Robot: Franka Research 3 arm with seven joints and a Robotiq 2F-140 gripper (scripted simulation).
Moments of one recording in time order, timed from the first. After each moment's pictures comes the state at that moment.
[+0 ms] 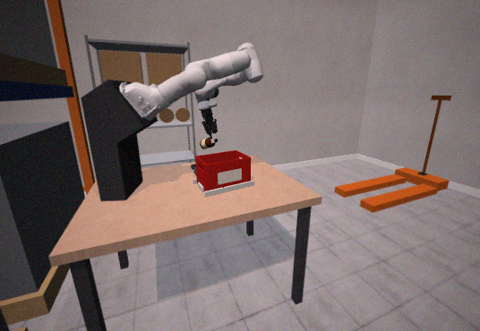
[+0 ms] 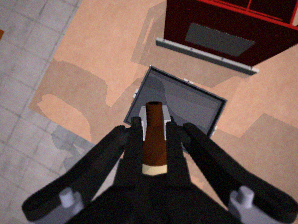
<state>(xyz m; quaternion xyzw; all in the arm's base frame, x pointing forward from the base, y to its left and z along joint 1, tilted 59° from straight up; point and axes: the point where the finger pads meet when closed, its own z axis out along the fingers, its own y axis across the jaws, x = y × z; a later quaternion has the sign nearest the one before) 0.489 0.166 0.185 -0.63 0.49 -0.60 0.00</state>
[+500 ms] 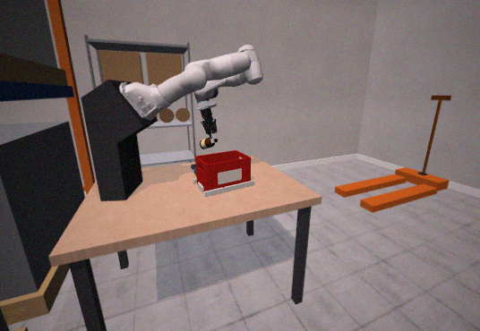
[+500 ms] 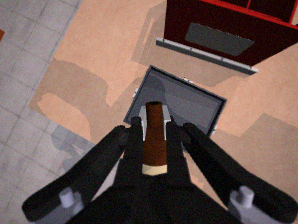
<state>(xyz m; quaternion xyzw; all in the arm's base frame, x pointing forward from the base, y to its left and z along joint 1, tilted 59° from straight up) 0.490 0.169 0.183 -0.63 0.49 -0.61 0.00</state>
